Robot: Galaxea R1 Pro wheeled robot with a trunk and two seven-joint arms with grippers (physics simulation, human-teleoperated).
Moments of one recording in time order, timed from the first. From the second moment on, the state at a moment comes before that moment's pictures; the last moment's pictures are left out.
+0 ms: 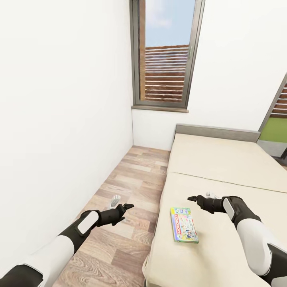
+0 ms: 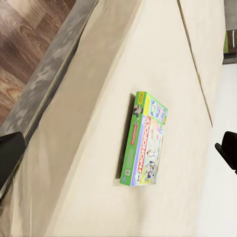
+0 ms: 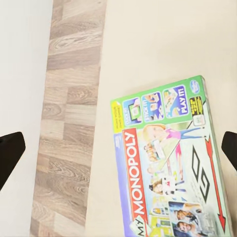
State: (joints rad) left arm -0.77 0.05 -0.38 -0.43 1.14 0.58 -0.28; right arm -0.90 -0.17 -0.52 -0.41 0.12 0.72 0.53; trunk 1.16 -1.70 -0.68
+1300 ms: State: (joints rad) left arm -0.77 0.05 -0.38 -0.43 1.14 0.58 -0.28; right arm -0.91 -0.17 -0.56 -0.34 0.11 0.74 0.35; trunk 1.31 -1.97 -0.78
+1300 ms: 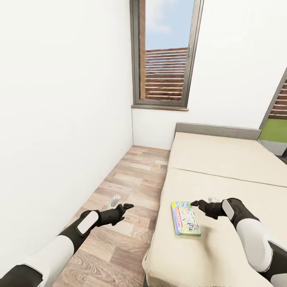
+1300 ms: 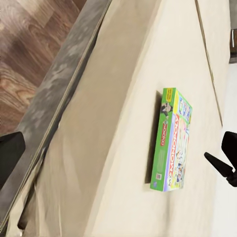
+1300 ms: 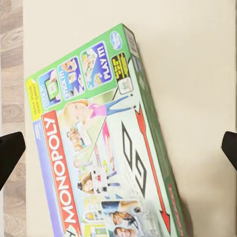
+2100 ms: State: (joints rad) left arm -0.75 0.05 -0.38 -0.44 1.14 0.56 -0.30; right arm -0.91 -0.17 -0.56 -0.34 0.10 0.74 0.35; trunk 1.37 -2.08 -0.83
